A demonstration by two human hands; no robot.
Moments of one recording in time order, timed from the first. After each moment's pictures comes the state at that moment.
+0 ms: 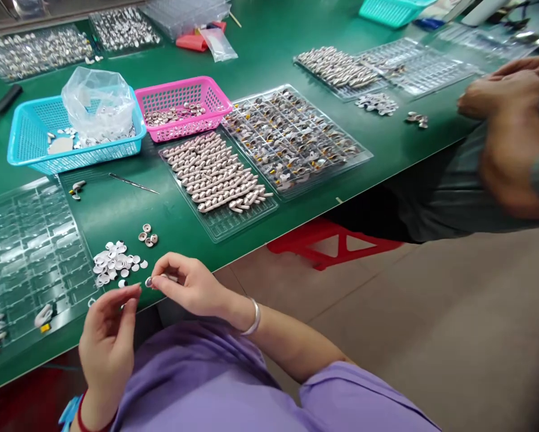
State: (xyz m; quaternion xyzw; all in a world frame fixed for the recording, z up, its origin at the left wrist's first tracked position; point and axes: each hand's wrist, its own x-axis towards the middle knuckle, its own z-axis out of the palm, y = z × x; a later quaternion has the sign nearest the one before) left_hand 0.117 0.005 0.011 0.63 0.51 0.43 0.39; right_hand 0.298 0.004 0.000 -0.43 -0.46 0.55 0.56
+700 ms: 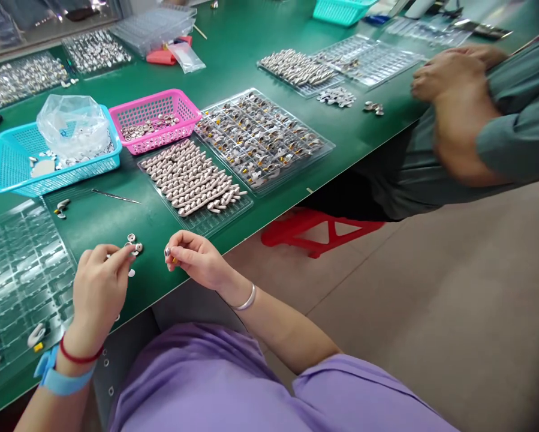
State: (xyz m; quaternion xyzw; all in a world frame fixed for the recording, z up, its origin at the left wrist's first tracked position) left_hand 0.156 0.100 0.043 0.90 0.38 0.19 0.04; right_hand 0.341 0.015 -0.001 -0.30 -0.26 0.62 0.68
